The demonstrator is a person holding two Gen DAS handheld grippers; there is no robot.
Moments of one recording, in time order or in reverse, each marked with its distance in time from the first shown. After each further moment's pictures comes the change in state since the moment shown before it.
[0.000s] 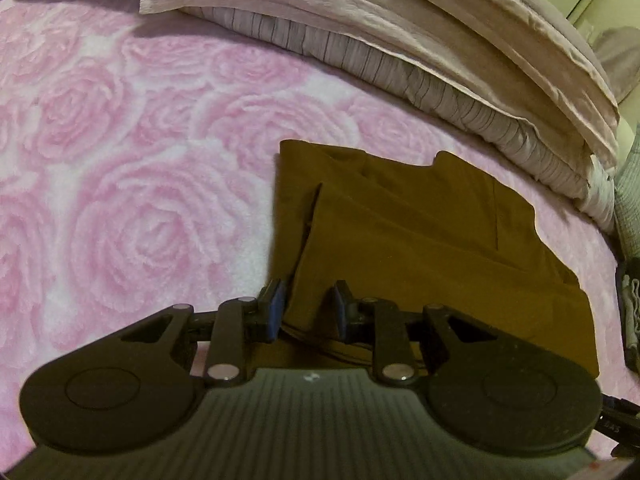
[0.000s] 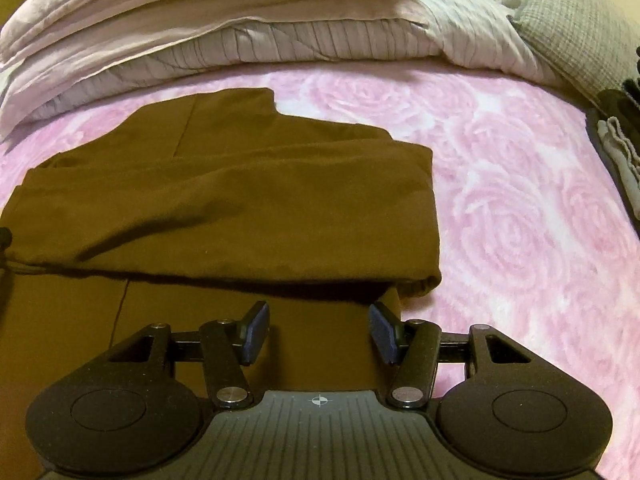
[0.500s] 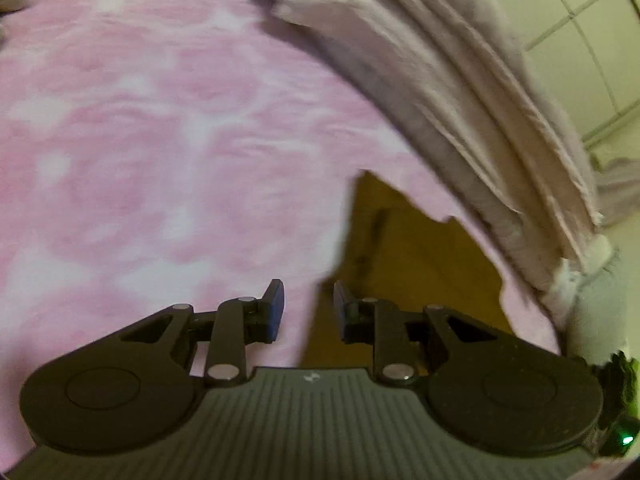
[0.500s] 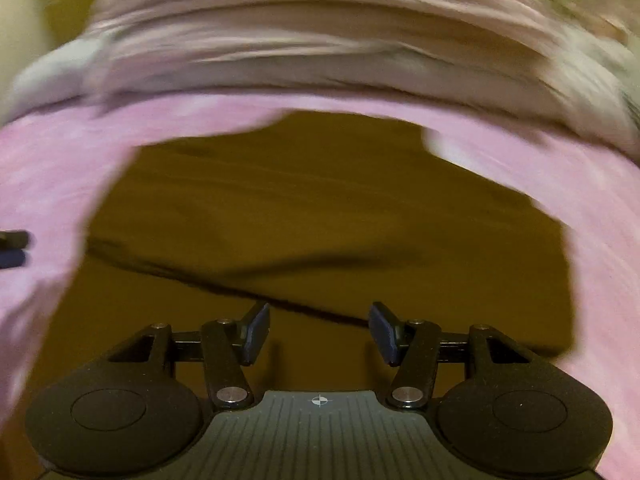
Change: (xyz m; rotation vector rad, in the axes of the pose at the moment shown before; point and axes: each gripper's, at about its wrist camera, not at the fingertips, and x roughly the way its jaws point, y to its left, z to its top) left arm -0.069 0.072 -0.029 -0.337 -0.075 -0.109; right arm -0.003 0.082 0.013 -0.145 -0.020 0.132
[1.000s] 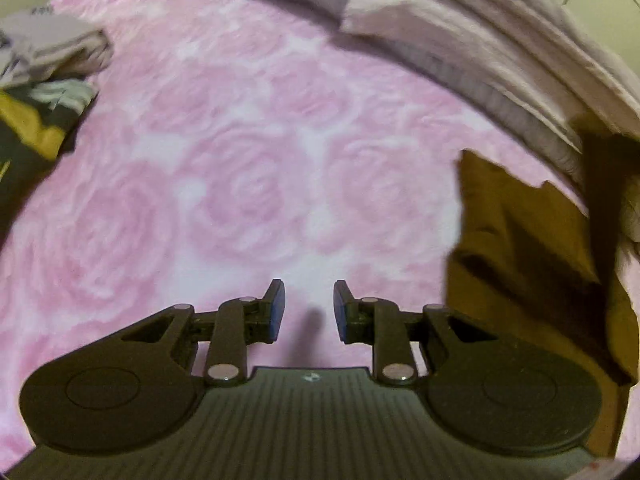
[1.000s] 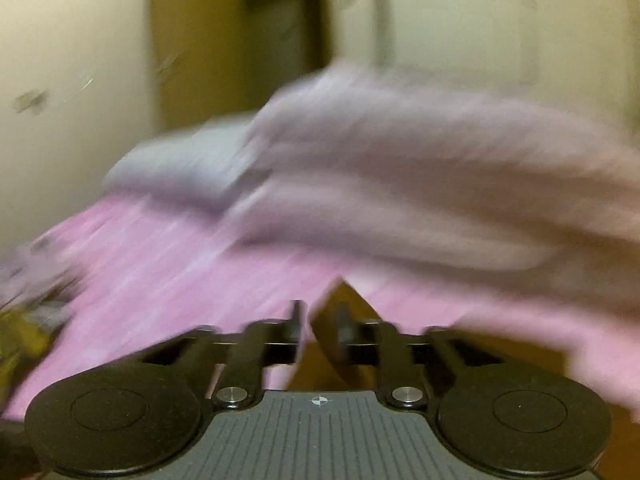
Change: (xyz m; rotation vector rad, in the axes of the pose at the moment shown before) left arm -0.035 0.035 -0.021 0.147 -0.031 0.350; right arm -0.036 0.173 0.076 -0.205 -0.294 0.337
